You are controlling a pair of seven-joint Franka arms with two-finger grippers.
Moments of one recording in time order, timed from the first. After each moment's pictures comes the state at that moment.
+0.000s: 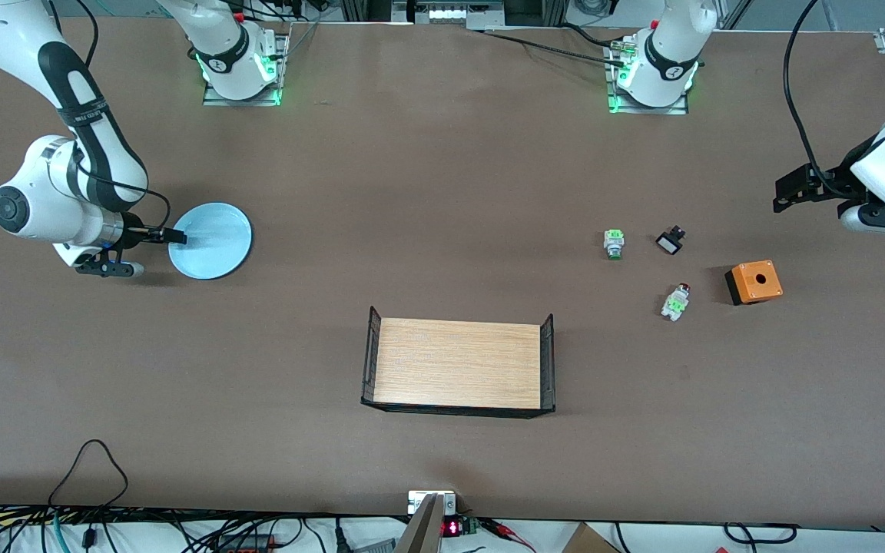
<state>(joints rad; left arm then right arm) 0.00 -0.01 0.03 -1.75 0.00 1.68 0.12 -0.20 0.37 -0.02 -2.24 0.06 2.34 -0.19</state>
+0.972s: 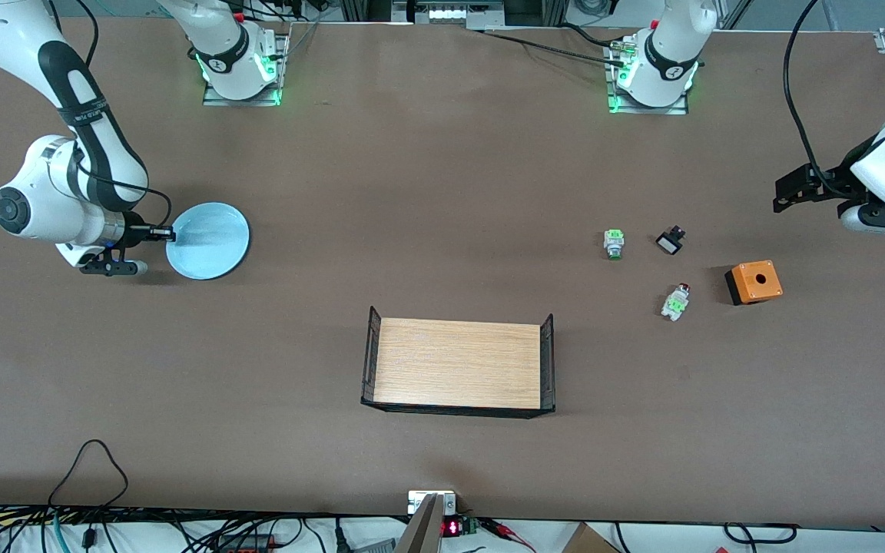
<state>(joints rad) 0.00 -0.01 0.03 -1.75 0.00 1.68 0.12 -0.20 0.37 -0.02 -2.24 0.07 2.31 -0.23</state>
